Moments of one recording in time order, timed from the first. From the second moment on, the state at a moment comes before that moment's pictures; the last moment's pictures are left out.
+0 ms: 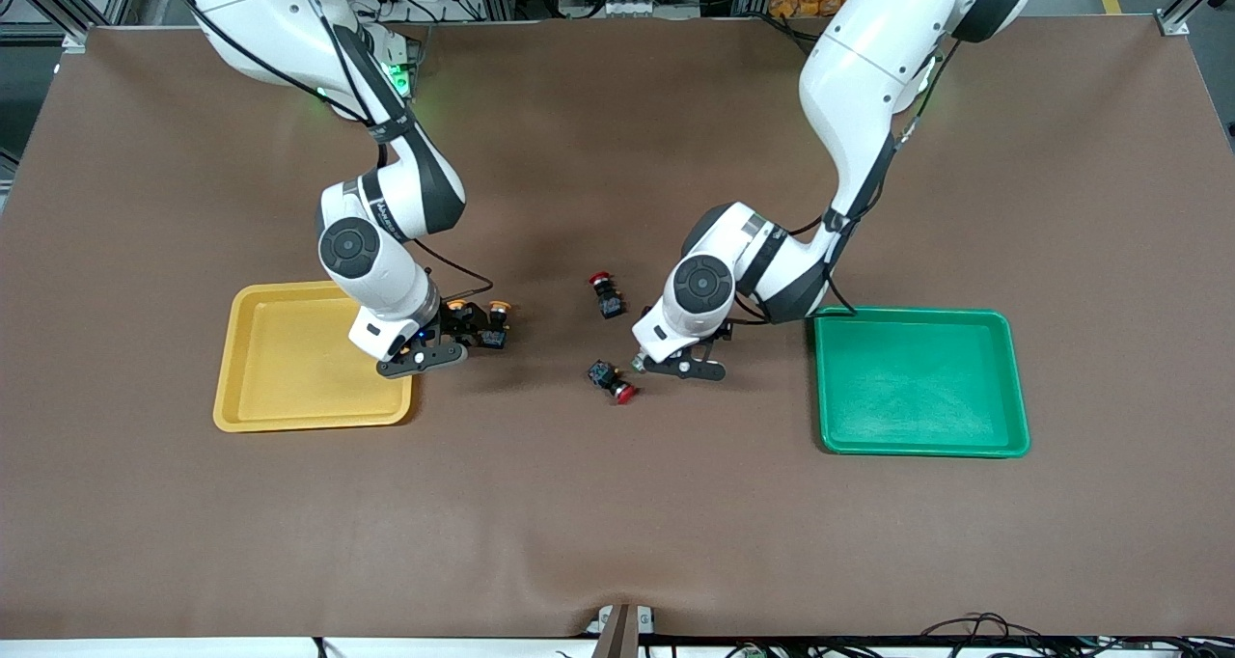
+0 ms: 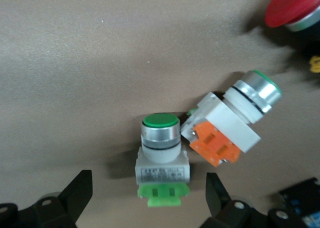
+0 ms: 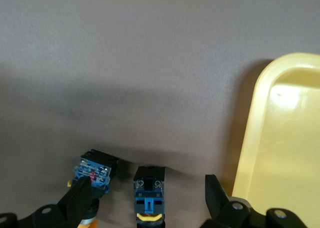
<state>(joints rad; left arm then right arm) -0.55 0.80 -0.14 -1.53 0.02 2.21 -0.52 0.42 0.44 -0.02 -2.04 0.08 2.53 0.11</state>
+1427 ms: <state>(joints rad) -0.51 0.63 -0.12 -1.46 0.12 2.10 -0.58 0.45 0.44 -0.02 -2.17 0.07 2.69 0.09</state>
